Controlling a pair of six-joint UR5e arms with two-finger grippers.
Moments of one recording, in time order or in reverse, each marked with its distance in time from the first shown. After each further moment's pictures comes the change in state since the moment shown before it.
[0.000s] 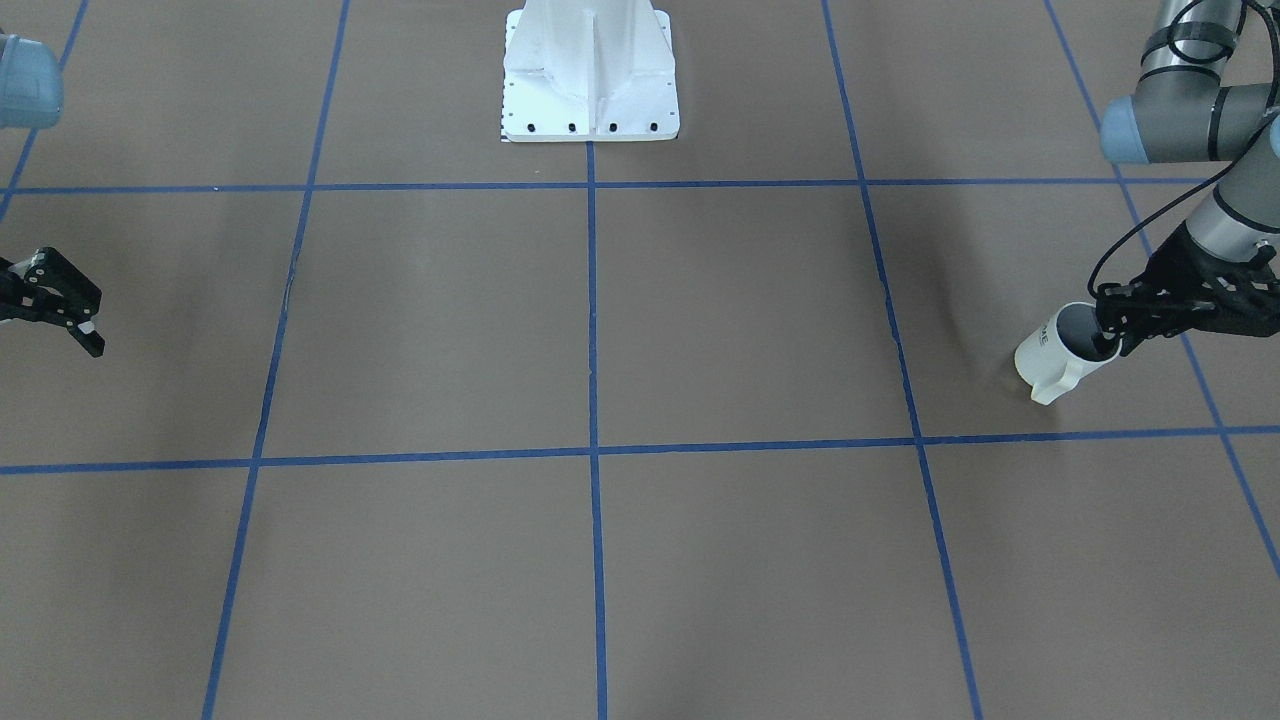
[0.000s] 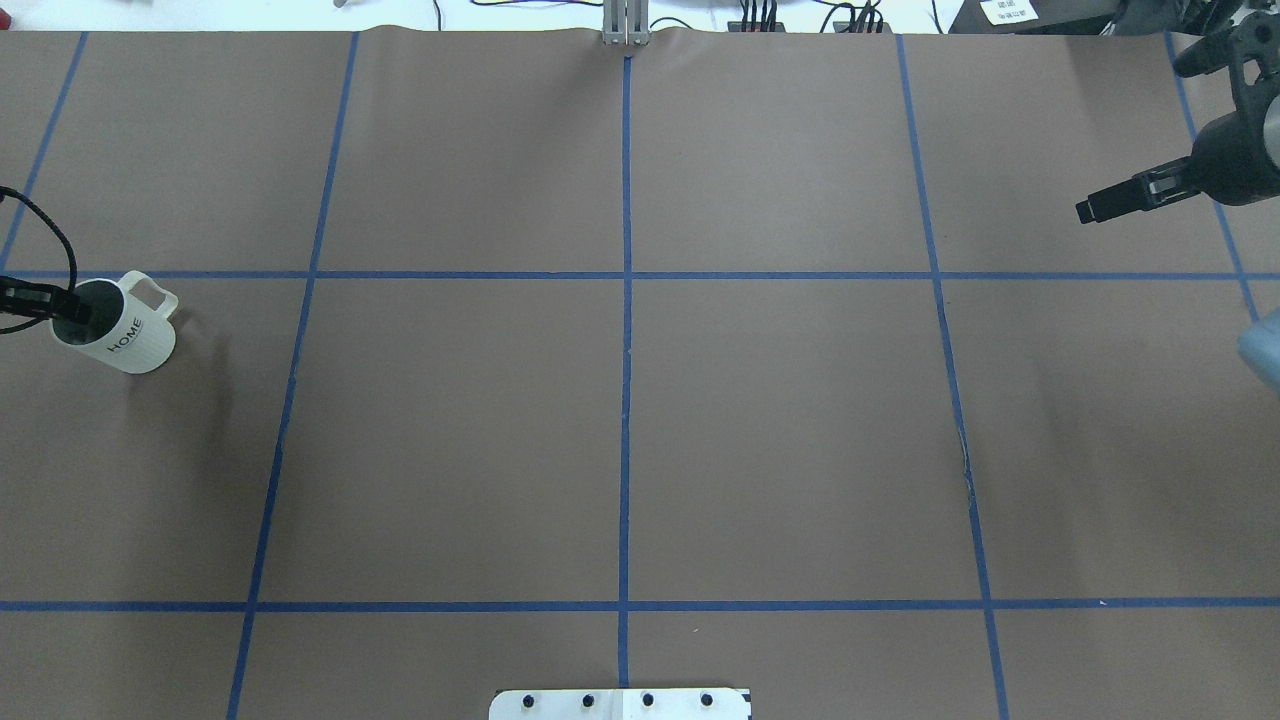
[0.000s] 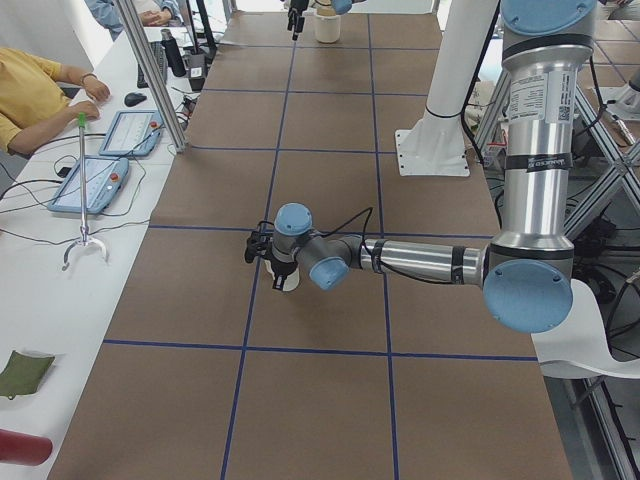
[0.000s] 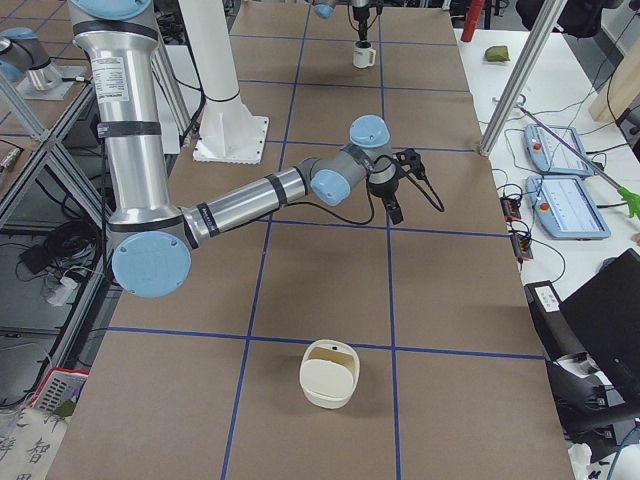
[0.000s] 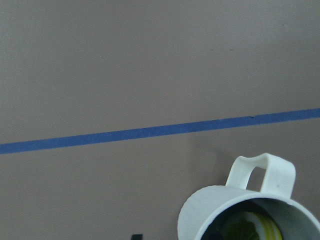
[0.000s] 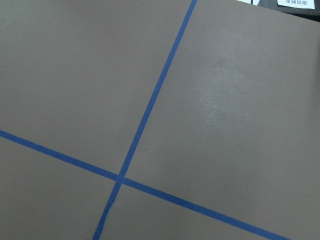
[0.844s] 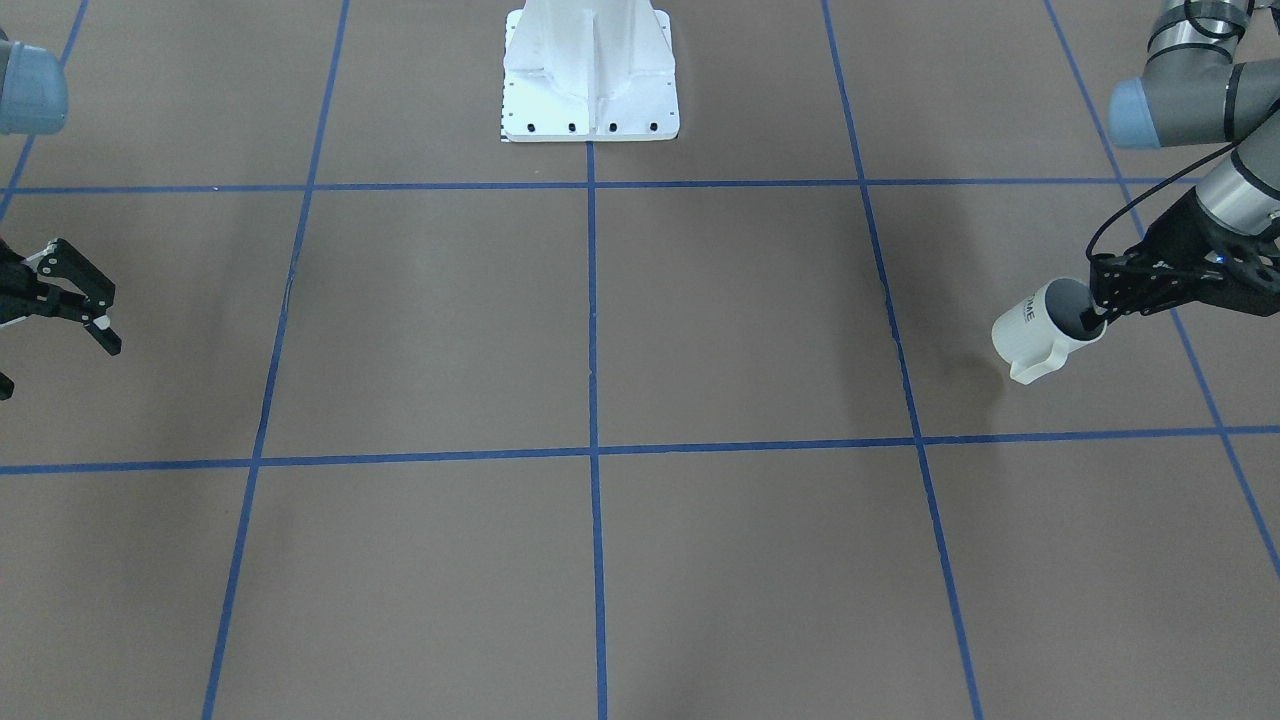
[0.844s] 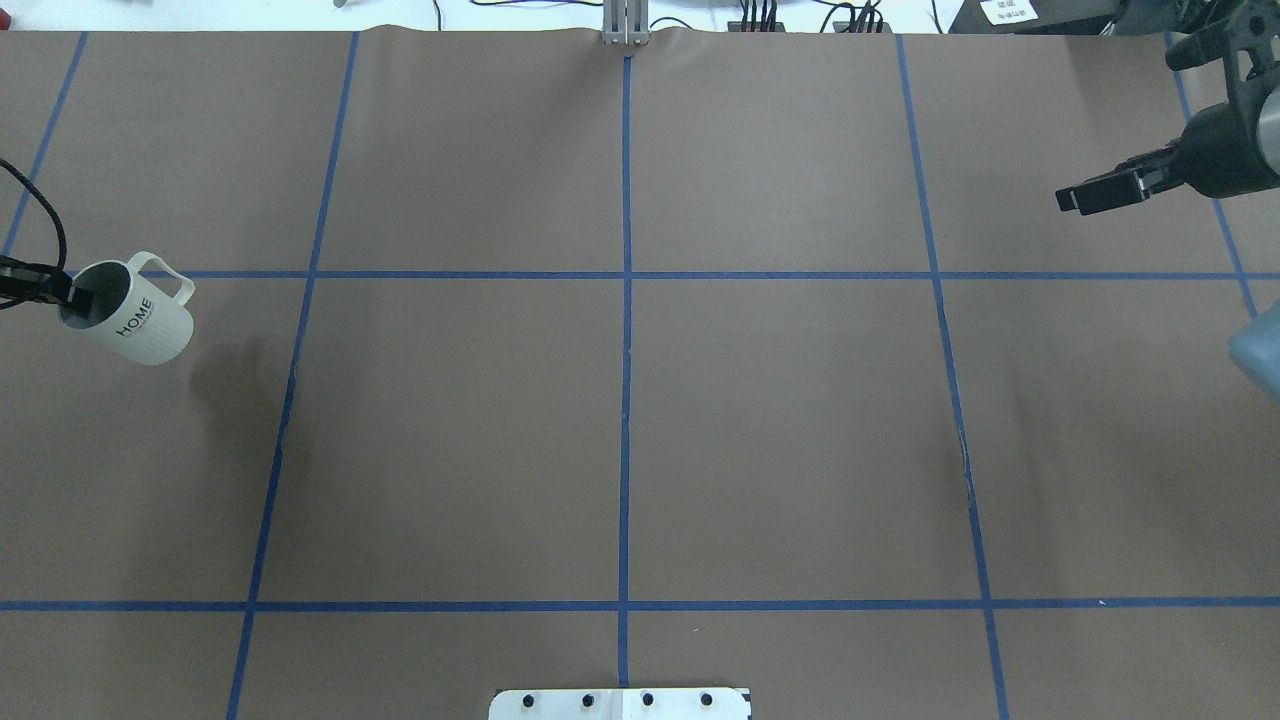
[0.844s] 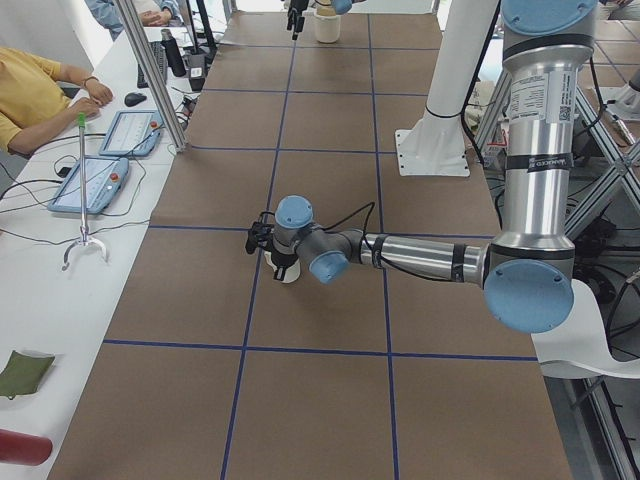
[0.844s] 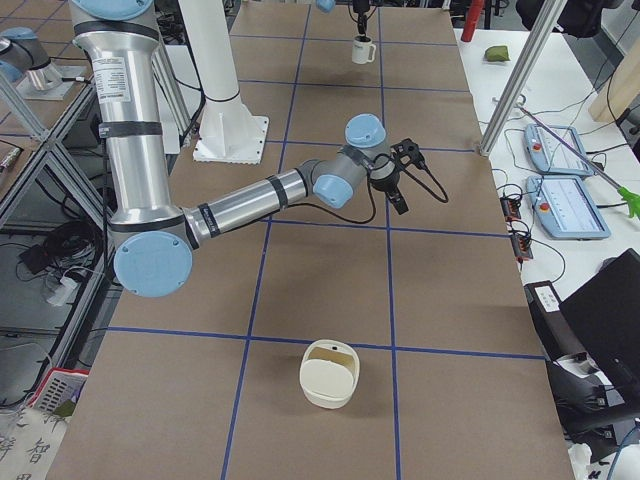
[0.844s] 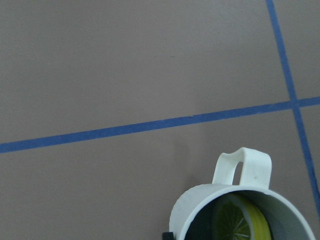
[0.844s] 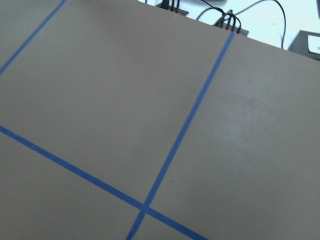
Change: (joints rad) left arm -0.056 -0.026 -0.105 0.072 -0.162 -0.023; right arm -0.019 0.020 -0.032 0.201 -0.003 -0.010
